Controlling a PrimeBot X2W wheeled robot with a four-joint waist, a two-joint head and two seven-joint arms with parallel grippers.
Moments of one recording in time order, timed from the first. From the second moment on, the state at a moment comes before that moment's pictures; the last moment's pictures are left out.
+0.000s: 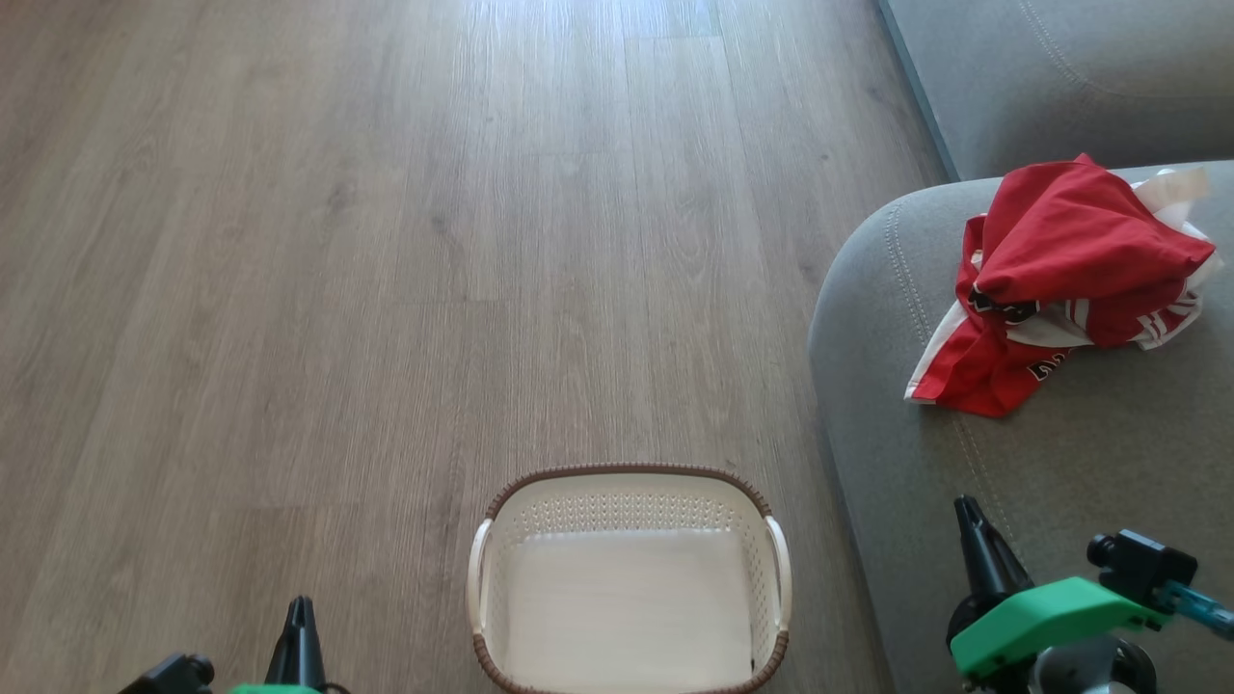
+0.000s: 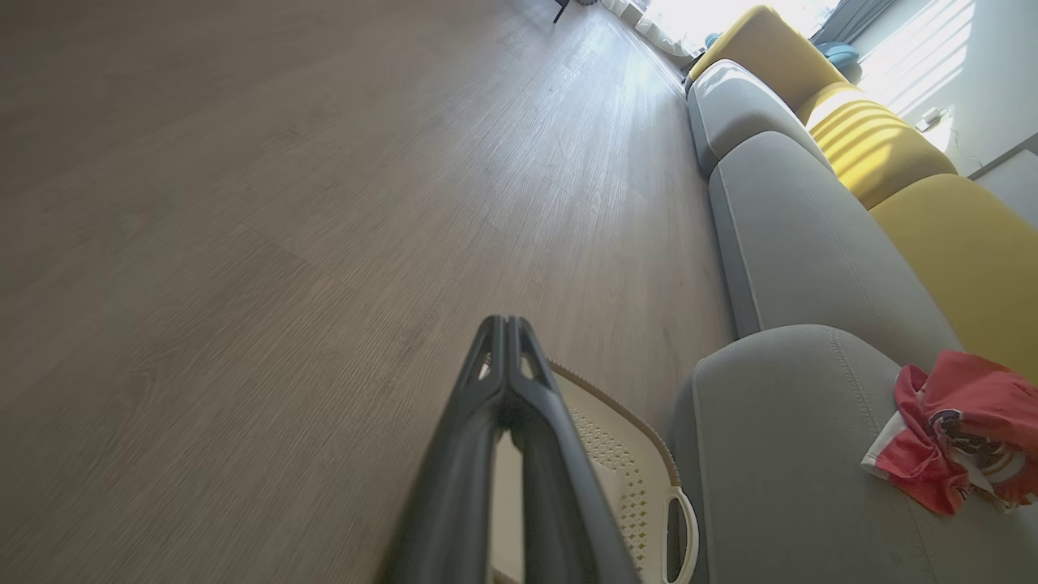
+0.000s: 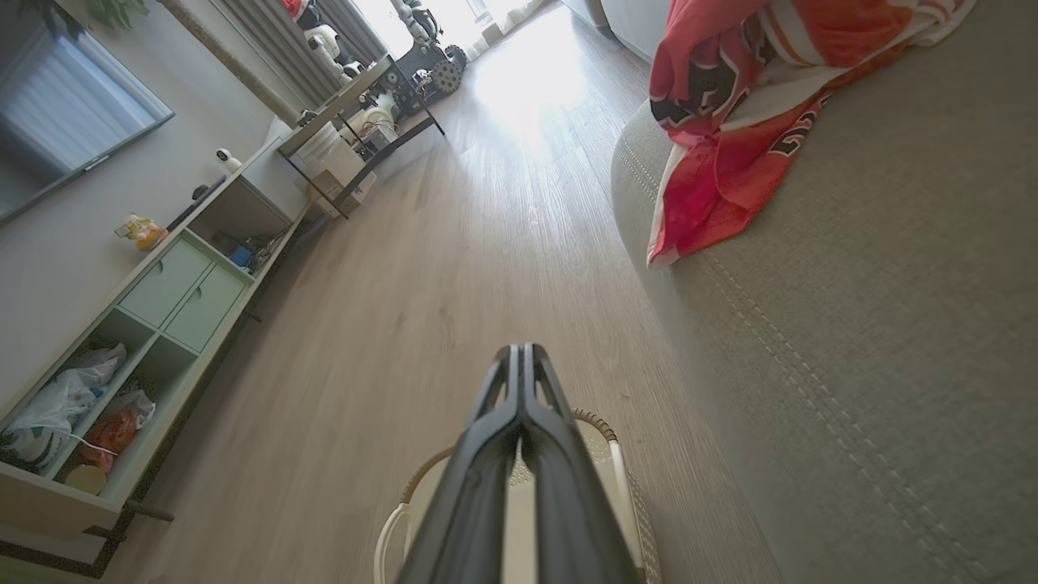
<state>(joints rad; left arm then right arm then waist) 0.06 0.15 -0.24 0.27 -0.84 0.17 -0.12 0.04 -0.05 -0.02 0.32 0.63 0.12 -0.06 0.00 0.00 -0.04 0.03</state>
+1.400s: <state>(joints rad) 0.00 0.10 -0.09 0.23 -1.21 0.08 -0.01 -0.02 -0.05 -0.06 0.31 1.10 0.12 0.01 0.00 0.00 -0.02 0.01</state>
